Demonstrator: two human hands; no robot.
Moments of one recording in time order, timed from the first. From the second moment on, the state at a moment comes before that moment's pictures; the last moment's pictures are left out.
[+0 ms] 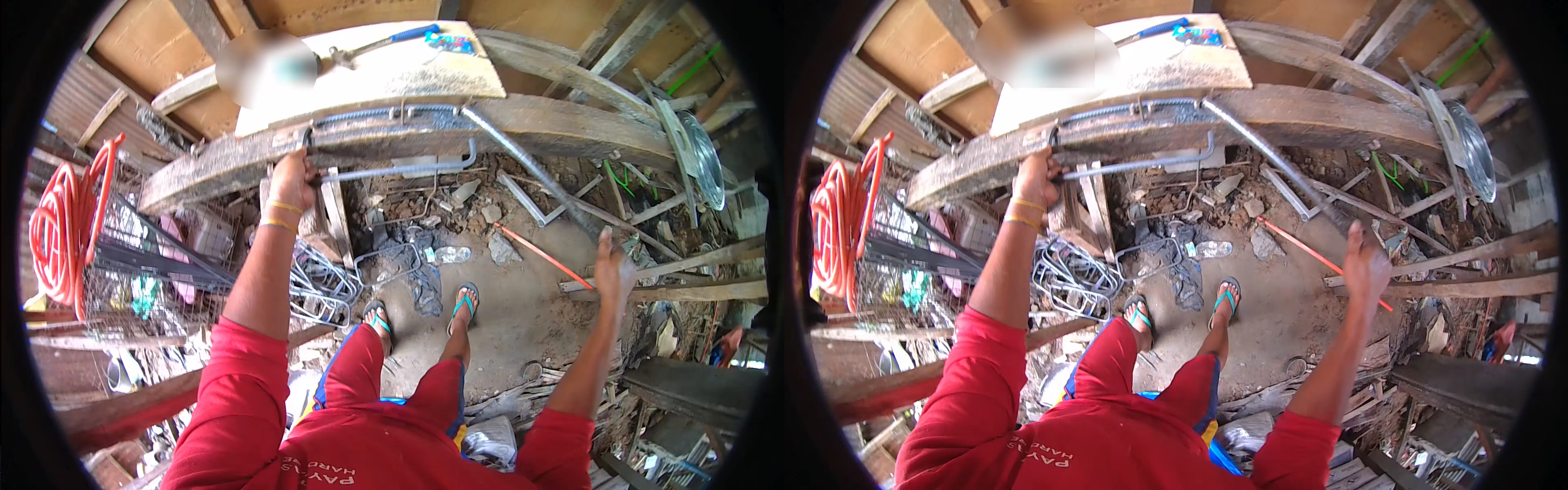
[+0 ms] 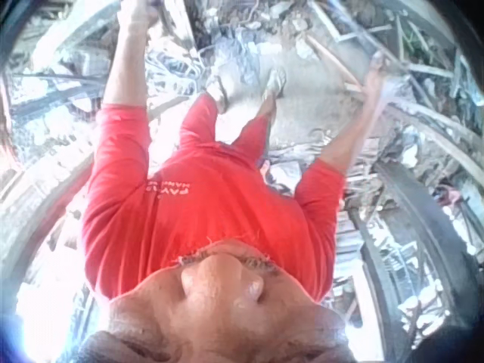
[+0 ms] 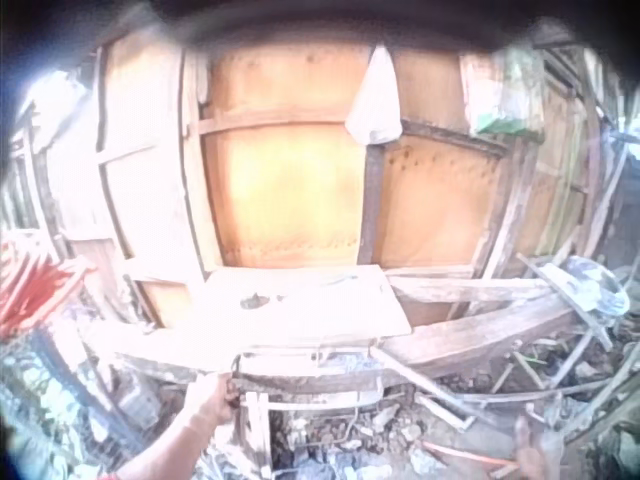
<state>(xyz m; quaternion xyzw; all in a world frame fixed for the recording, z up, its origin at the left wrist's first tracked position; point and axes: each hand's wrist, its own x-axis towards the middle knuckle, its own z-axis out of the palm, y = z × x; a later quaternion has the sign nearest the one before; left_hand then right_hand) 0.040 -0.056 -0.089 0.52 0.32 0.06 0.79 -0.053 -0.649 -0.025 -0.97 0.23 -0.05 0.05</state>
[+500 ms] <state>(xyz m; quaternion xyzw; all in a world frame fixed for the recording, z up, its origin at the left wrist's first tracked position) 0.041 -0.066 -0.078 0.49 0.42 0.04 0.76 0.015 -0.713 -0.003 -0.97 0.00 0.13 0.20</state>
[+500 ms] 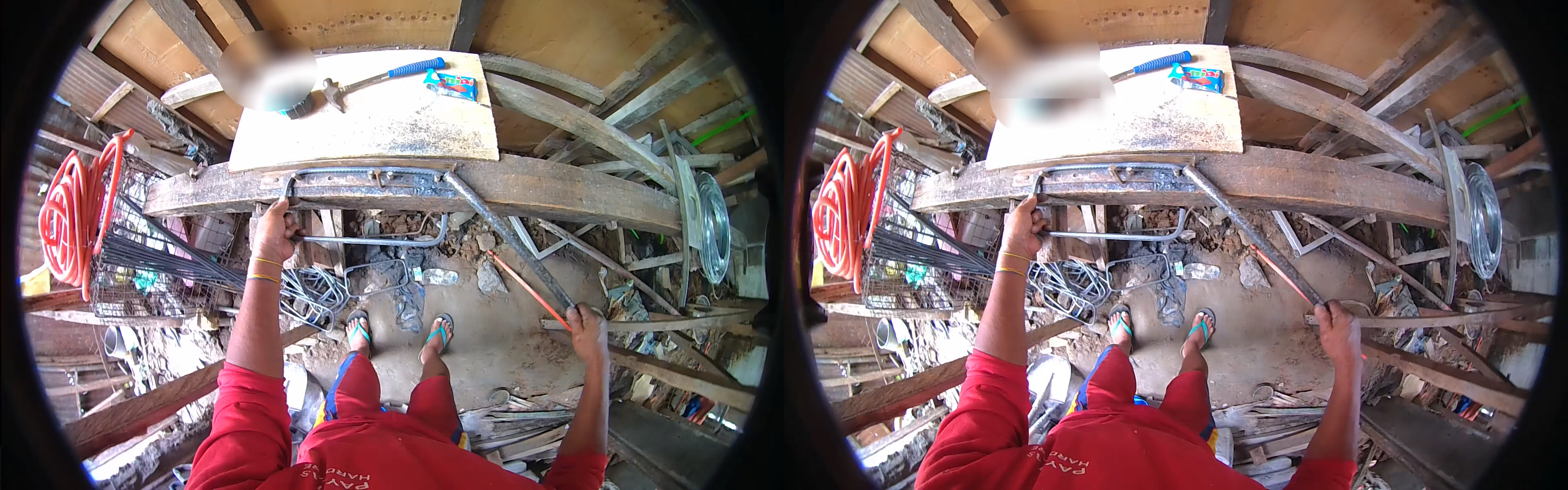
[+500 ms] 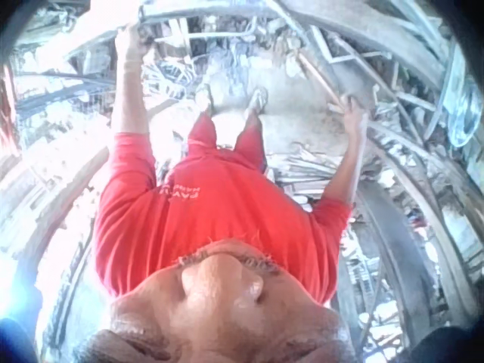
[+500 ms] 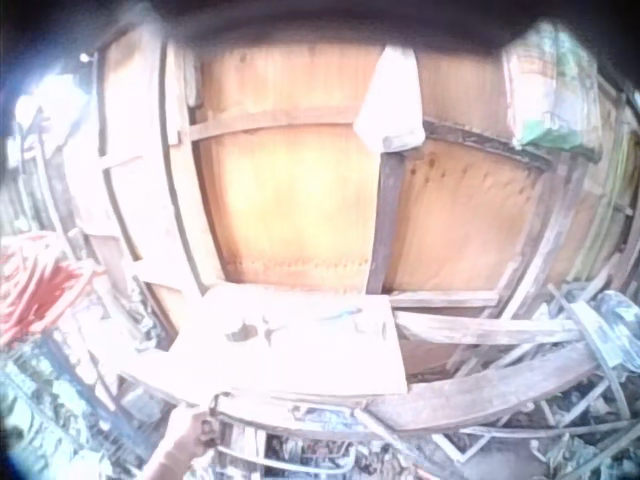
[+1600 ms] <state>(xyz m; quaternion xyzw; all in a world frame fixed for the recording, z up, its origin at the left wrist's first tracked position) 0.016 -0.456 -0.031 0.53 0.13 -0.31 0.78 -0.006 -0.707 0.015 -0.97 0.08 0.13 0.20</state>
